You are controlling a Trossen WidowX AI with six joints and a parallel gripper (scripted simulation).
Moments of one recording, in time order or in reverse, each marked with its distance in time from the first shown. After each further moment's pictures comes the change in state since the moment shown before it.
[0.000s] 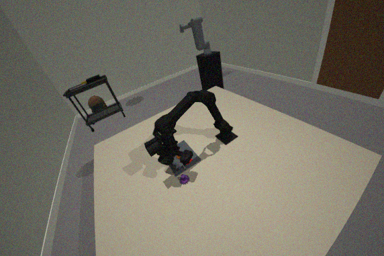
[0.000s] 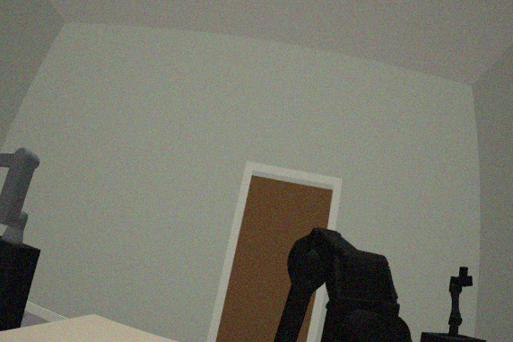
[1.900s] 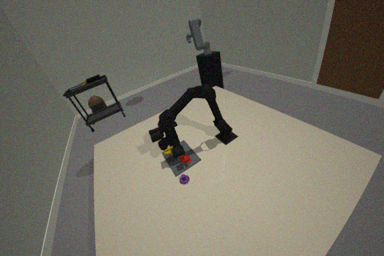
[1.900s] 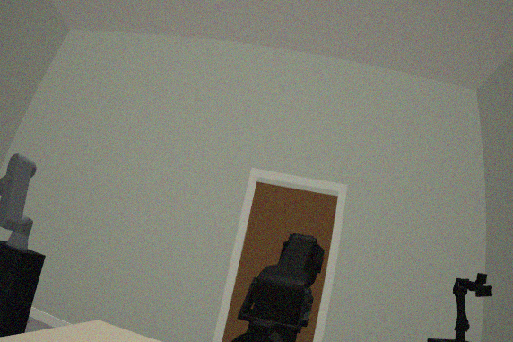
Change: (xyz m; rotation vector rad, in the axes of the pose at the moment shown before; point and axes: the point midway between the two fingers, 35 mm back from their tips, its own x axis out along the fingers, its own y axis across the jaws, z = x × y) arm 0.038 -0.060 -0.087 0.741 0.012 -0.004
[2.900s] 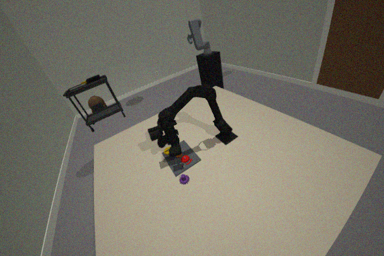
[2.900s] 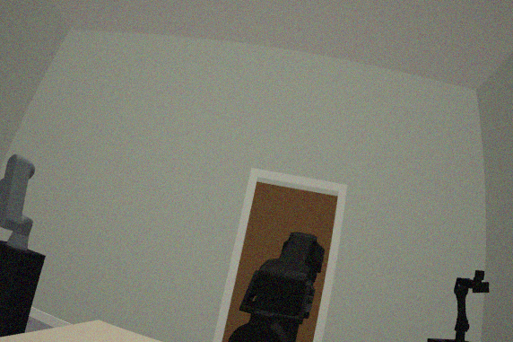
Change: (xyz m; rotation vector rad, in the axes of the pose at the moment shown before) arm -0.010 0.000 0.002 0.190 -0.007 0.000
